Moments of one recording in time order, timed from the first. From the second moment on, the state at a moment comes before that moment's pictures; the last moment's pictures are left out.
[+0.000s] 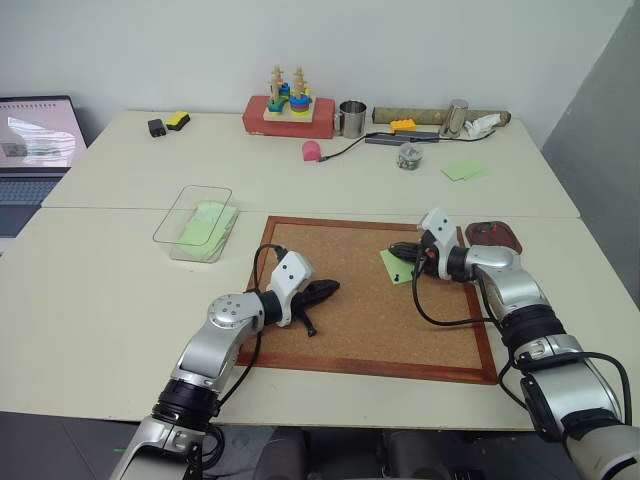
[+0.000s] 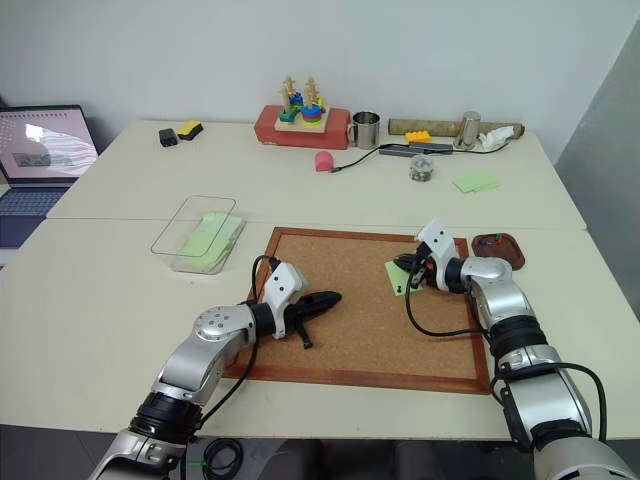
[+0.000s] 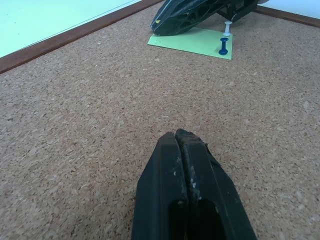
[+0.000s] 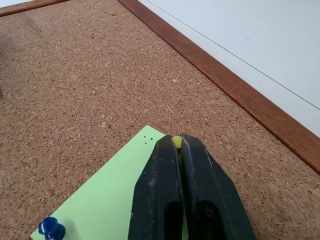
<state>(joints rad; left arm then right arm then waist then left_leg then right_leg) -0.32 0.40 -0.20 0.07 -0.19 0.26 -0.80 -0.73 -0.42 0.14 0.67 0.13 0.11 0.92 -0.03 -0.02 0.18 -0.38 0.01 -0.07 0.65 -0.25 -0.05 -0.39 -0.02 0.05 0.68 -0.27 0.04</state>
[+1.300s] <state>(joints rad) -0.32 0.36 -0.20 0.06 -0.16 0.26 -0.77 -0.66 -0.55 -0.05 0.38 0.25 0.30 0.89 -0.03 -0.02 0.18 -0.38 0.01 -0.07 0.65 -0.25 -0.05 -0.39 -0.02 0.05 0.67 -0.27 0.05</state>
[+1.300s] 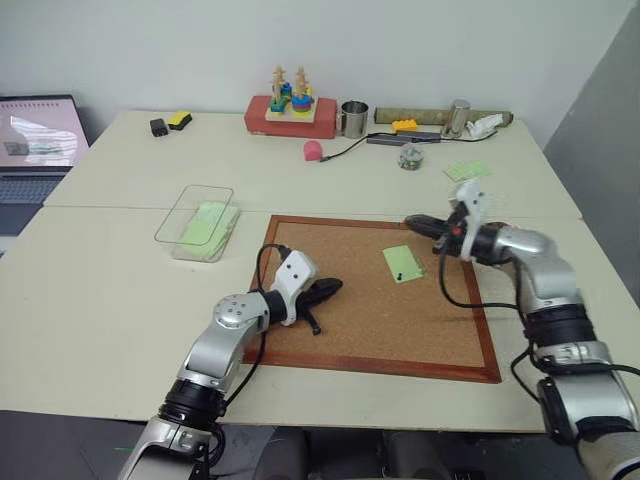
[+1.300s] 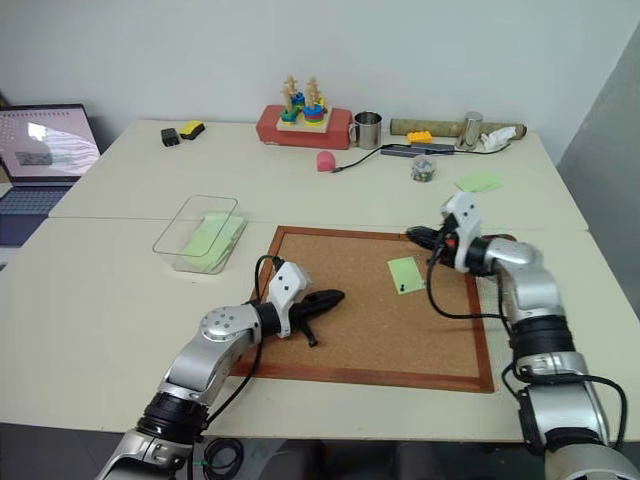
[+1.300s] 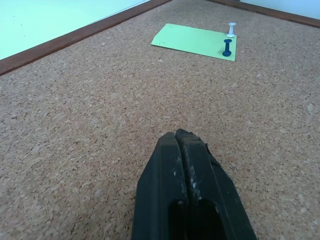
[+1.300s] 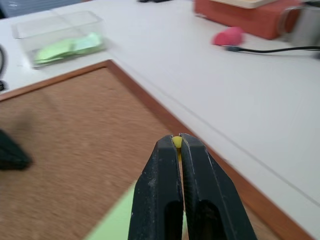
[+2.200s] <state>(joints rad) -0.33 0.36 -0.20 0.08 -0.15 0.25 -0.77 -0.61 -0.67 -0.10 0.62 0.06 0.19 0.60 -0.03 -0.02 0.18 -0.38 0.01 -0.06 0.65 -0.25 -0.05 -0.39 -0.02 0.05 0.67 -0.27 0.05</state>
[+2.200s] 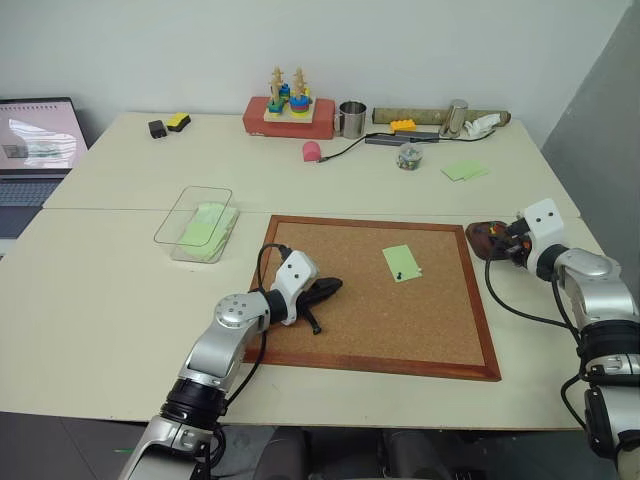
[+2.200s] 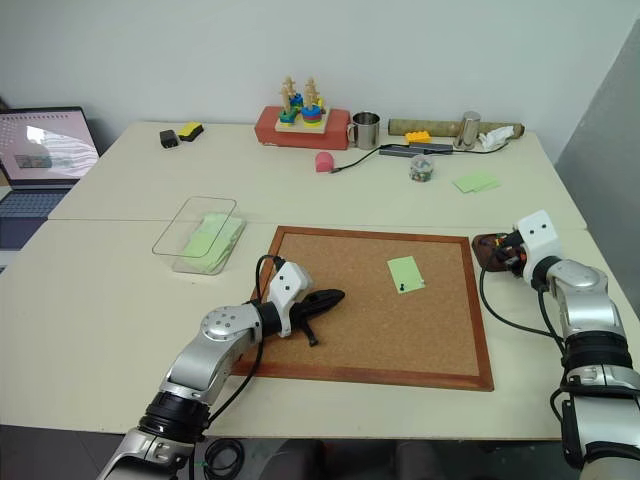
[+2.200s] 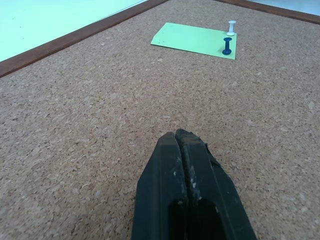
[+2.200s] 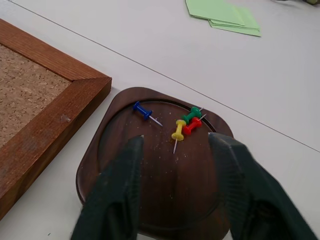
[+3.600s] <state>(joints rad) -0.33 0.37 -0.21 0.08 -0.15 0.25 -0.77 -0.34 -0.54 0.03 0.13 0.28 0.34 0.83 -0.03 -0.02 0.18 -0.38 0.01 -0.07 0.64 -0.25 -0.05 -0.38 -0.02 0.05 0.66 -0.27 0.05</state>
